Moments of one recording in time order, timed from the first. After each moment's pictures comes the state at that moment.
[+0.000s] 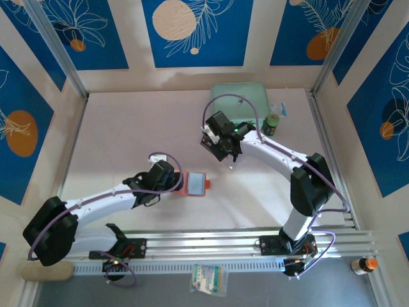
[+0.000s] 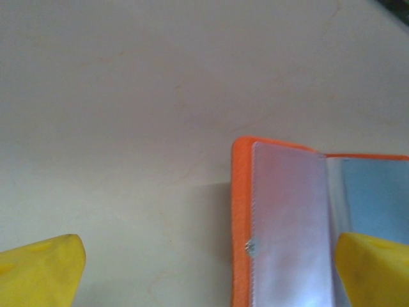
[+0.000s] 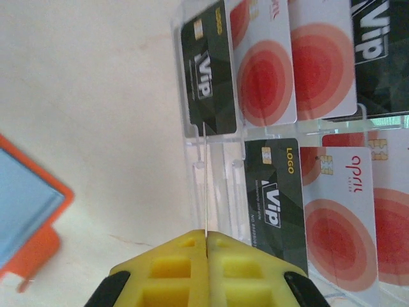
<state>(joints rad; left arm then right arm) -0.76 1.22 0.57 -0.27 -0.33 -0.65 0.68 1.69 1.37 -0.79 0.19 -0.08</state>
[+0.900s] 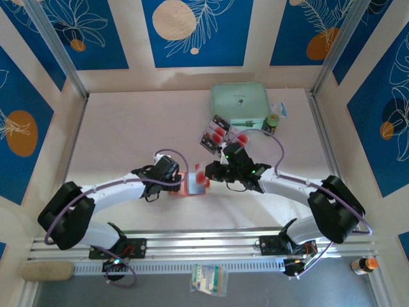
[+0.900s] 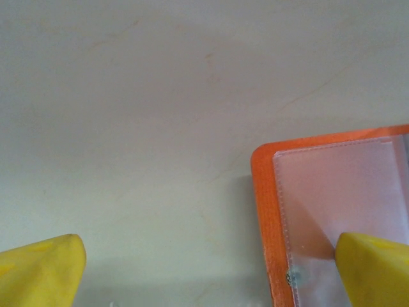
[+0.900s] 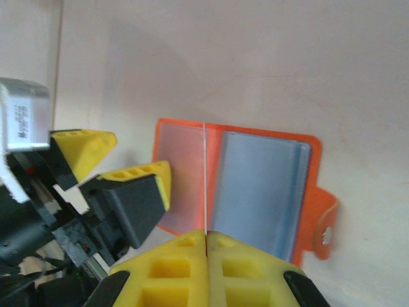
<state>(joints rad) -0.71 1.38 0.65 -0.39 -0.34 -0.53 0.73 1.40 0.69 0.02 -0.30 0.86</state>
